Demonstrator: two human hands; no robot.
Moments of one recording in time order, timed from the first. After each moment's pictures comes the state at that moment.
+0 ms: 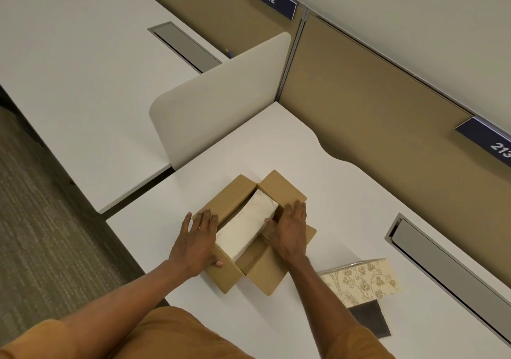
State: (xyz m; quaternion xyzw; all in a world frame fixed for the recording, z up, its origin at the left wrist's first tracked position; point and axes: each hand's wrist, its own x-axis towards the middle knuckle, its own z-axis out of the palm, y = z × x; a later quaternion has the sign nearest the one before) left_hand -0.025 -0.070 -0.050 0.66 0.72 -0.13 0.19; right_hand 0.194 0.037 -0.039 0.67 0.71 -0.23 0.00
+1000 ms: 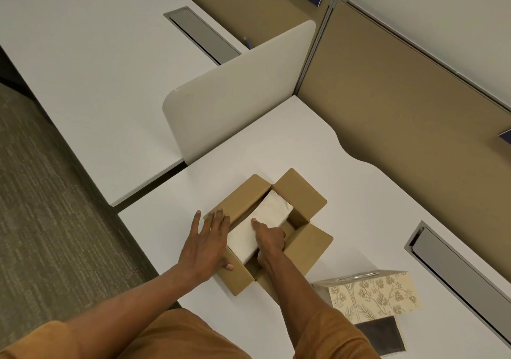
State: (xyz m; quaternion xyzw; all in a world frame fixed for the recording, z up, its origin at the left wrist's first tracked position) left_hand -0.026 -0.069 -0.053 0.66 0.72 -0.14 0.18; right_hand 0.113 0.030 -0.085 0.78 0.22 -0.57 -0.14
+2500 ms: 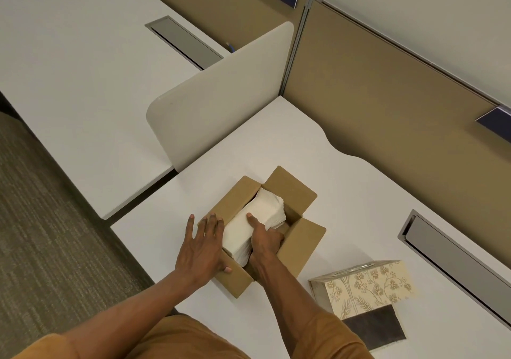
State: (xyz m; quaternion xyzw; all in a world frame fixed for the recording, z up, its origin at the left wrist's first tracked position) left_hand -0.022 -0.066 -0.051 0.66 0.72 -0.15 0.17; right_hand 0.110 0.019 -0.073 0.75 0.11 -0.60 -0.27
